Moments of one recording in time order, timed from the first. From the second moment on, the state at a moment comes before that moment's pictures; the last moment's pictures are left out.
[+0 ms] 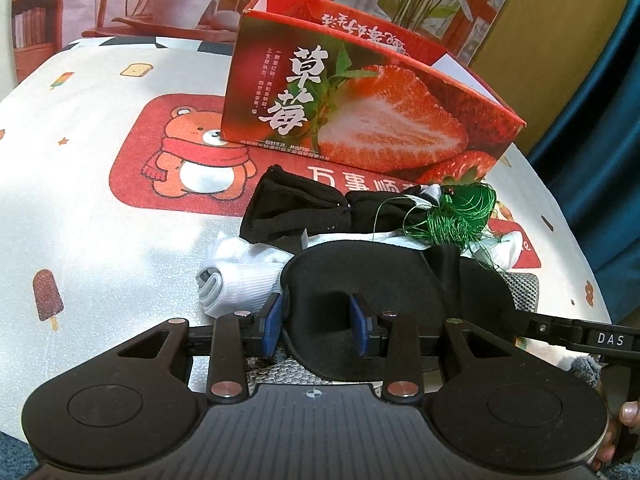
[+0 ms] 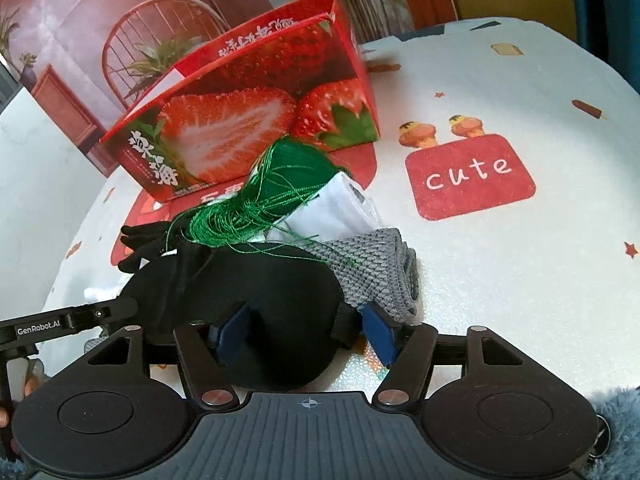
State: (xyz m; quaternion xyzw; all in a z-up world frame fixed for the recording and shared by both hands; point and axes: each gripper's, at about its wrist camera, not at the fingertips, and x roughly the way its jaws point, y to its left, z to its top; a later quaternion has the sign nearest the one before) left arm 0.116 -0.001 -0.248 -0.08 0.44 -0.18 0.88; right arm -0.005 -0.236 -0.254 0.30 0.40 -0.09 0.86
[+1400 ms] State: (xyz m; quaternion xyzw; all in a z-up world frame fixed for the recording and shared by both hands) left arm 0.118 0.009 -0.127 -0.07 0.22 -0.18 0.95; right arm 0.026 -0.231 -0.123 0.13 0.24 -0.01 0.96
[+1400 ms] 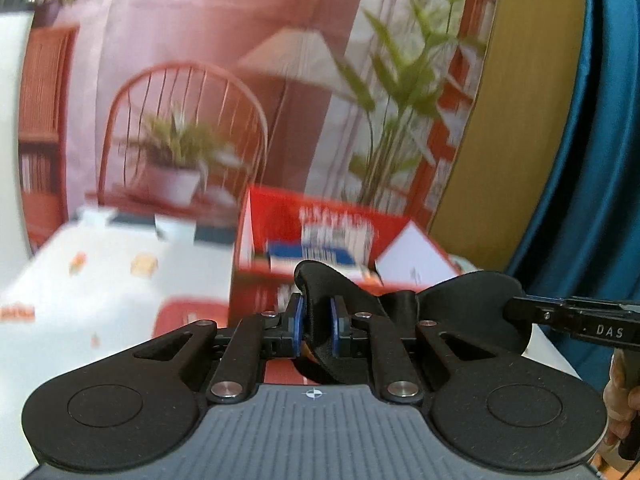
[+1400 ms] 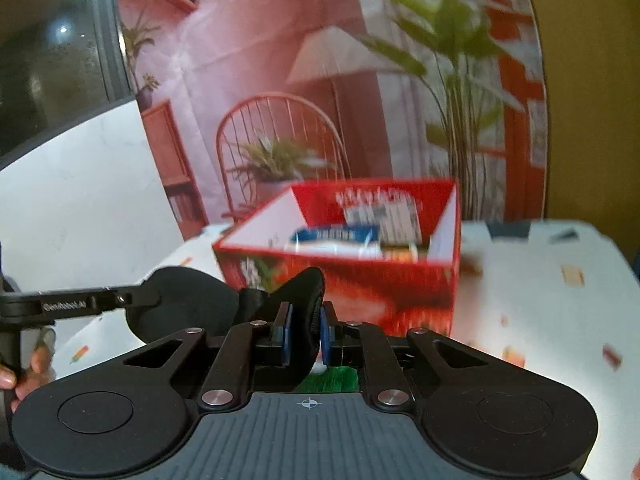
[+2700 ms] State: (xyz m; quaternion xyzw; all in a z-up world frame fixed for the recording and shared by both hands) left arm 0.309 -0.074 -0.170 0.03 0.39 -0.18 0.90; right arm 0.216 -0.310 -0.199 0.16 0.37 -0.08 0.91
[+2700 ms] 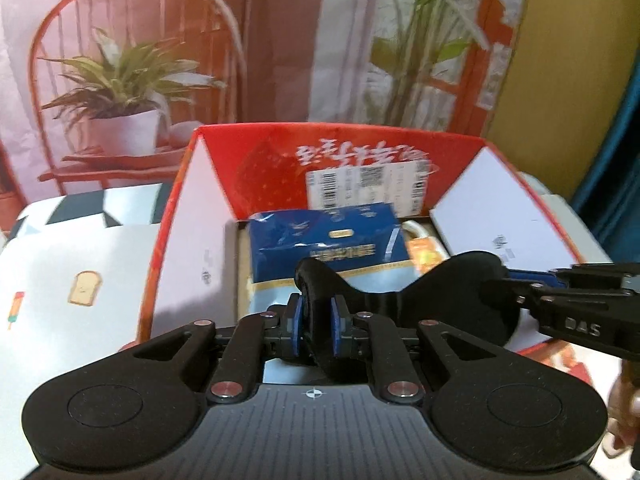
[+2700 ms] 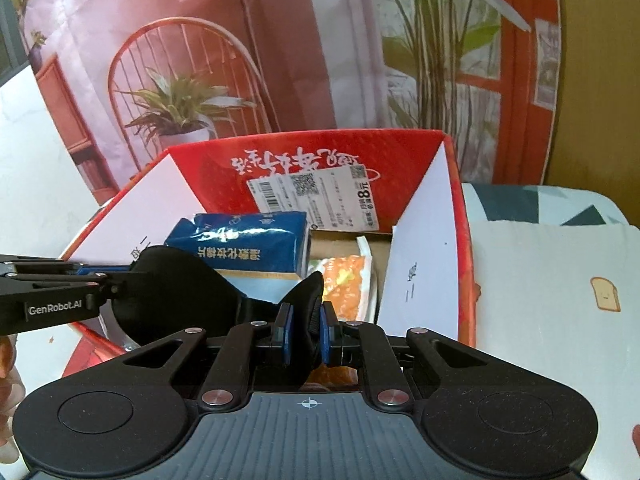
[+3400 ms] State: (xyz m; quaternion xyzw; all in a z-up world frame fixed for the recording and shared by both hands) left arm 0.208 -0.035 -0.120 0.05 0.28 -0.17 0.94; right arm 0.149 -0.268 -0.139 0.09 0.28 -0.09 0.95
